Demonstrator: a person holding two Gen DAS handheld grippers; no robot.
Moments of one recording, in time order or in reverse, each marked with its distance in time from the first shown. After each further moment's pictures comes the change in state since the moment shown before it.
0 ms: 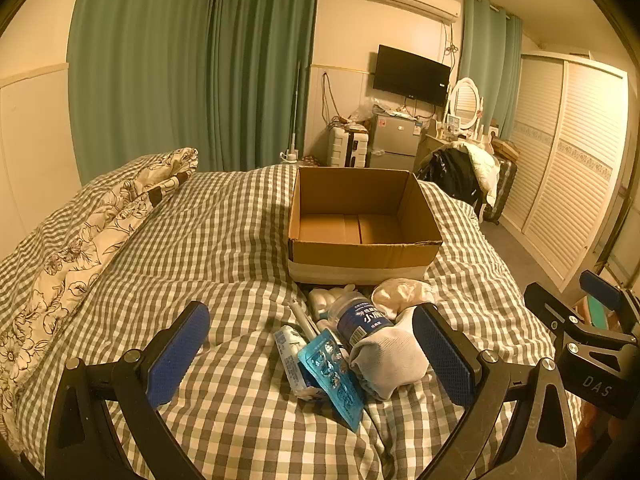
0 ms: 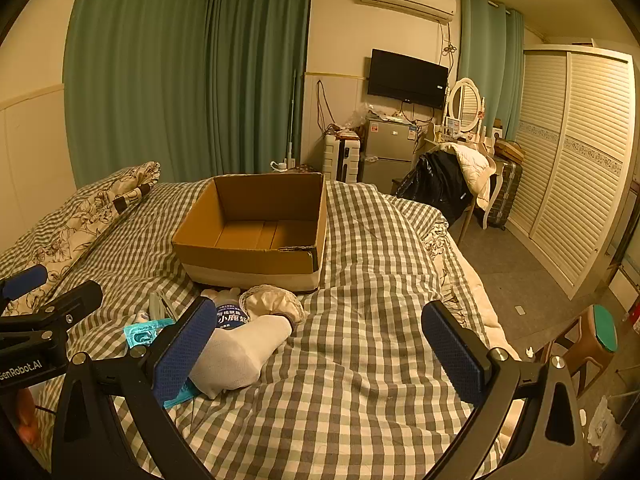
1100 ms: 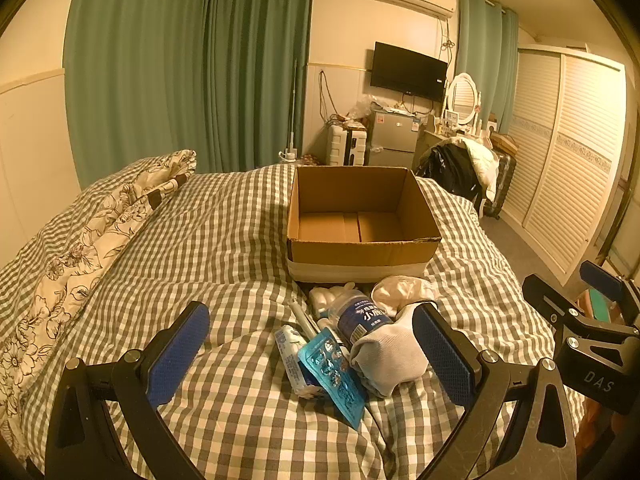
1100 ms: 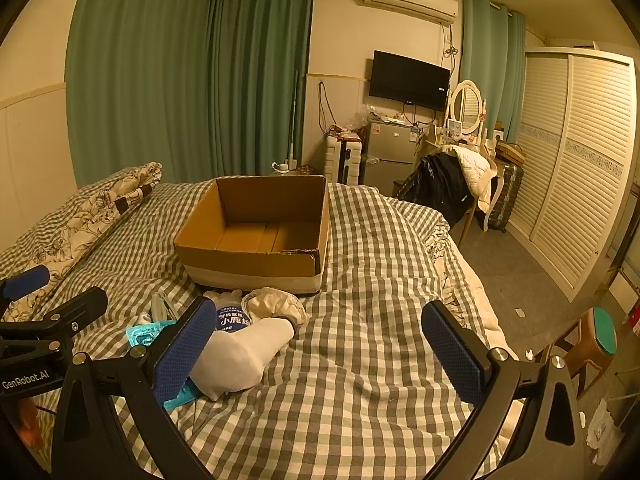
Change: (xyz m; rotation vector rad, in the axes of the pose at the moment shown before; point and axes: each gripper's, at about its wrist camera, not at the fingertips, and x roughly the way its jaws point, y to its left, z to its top) left arm 0.000 -0.001 0.002 0.026 0.007 -0.003; right arm -0.001 0.003 0.001 -0.008 -0.004 -0.005
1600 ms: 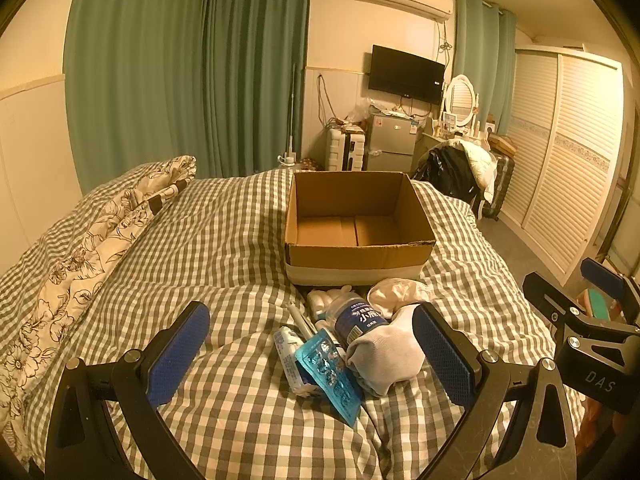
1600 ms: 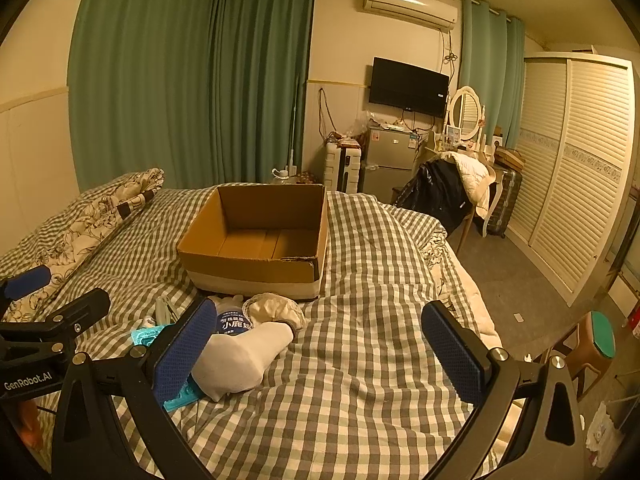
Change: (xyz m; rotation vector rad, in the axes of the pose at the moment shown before) left arm -0.008 -0.006 0.001 0.016 -0.009 0.002; right arm -0.010 -0.002 0.003 -0.005 -0.021 -0.003
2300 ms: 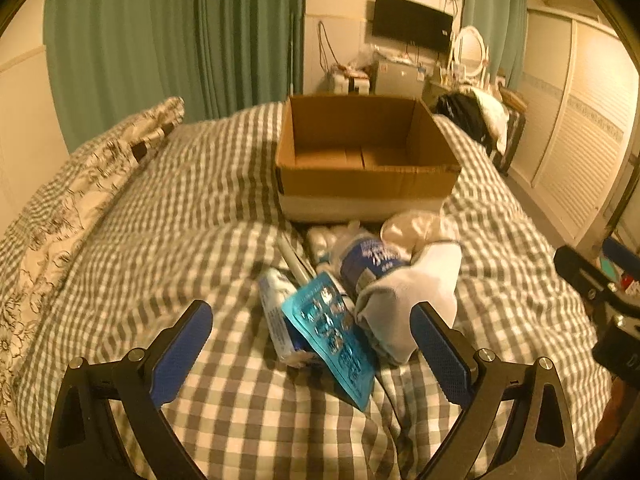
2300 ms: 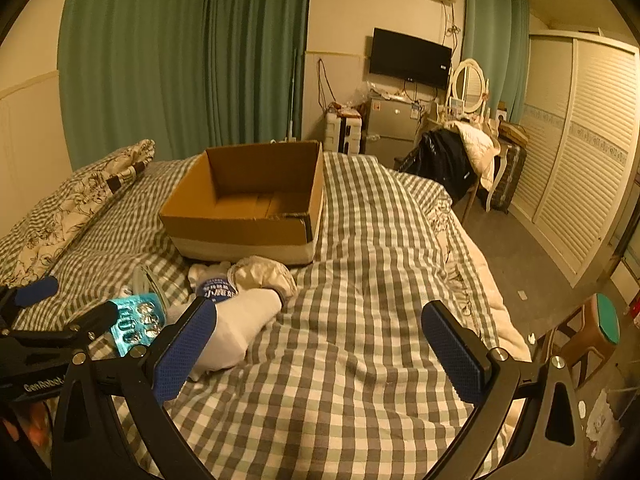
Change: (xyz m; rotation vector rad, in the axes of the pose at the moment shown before) left arm 0.070 -0.014 -0.039 0.029 0.208 0.012; right arm 0.044 -0.012 -0.027 0.015 0.117 0.009
